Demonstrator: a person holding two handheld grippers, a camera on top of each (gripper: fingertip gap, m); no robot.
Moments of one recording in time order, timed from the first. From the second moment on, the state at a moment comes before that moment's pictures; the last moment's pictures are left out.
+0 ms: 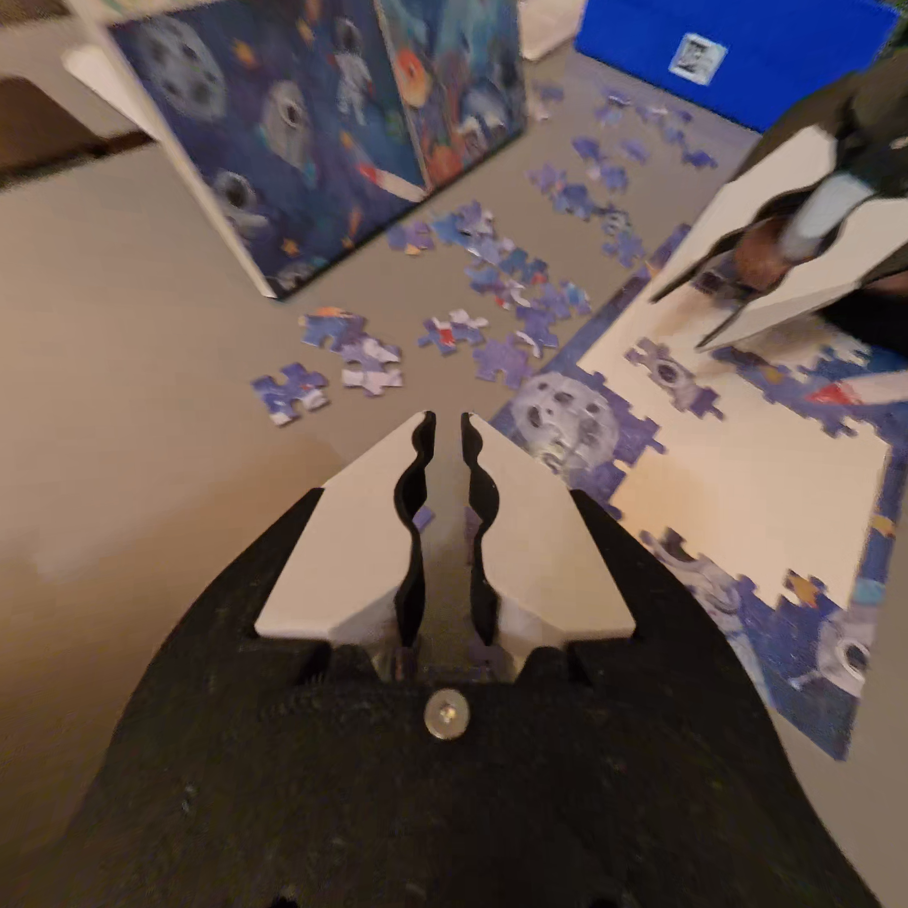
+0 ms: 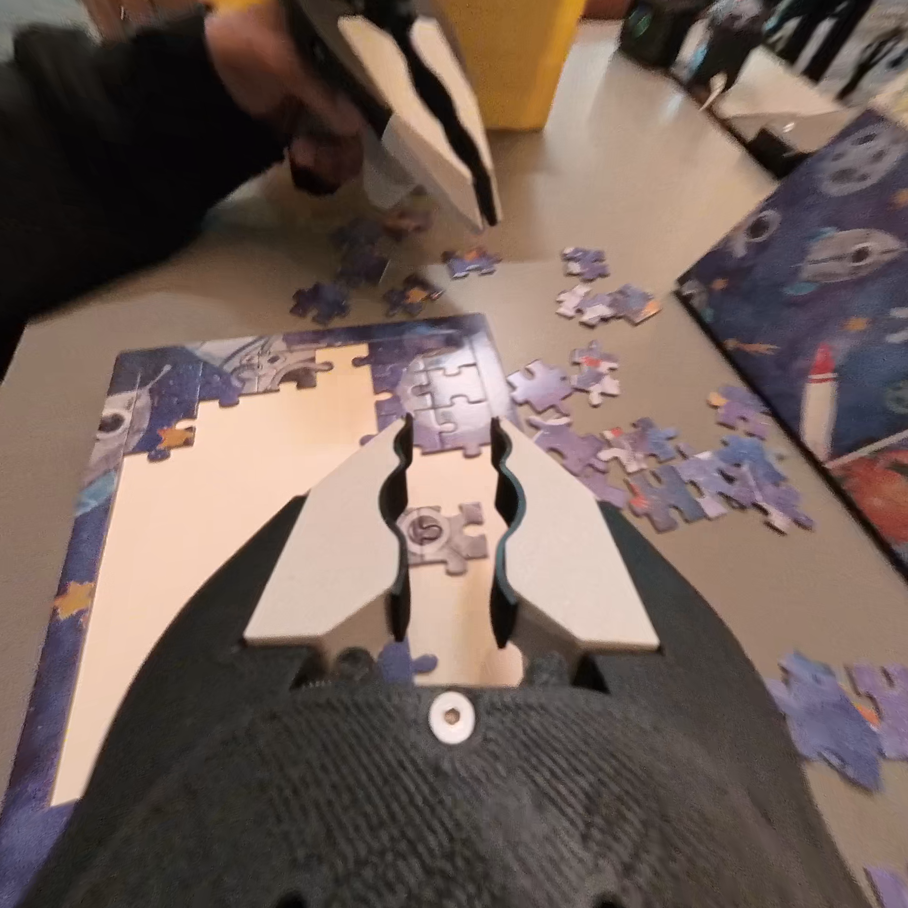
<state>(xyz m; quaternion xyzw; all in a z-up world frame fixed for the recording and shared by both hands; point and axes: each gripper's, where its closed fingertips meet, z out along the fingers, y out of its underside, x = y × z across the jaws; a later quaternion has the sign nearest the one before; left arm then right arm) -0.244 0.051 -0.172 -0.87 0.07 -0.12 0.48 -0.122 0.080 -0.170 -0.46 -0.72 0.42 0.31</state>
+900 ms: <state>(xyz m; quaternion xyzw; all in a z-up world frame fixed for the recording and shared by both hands) -0.283 0.056 -0.188 -0.89 0.05 0.04 0.45 -0.100 0.170 -0.128 -0.54 -0.57 0.43 0.43</state>
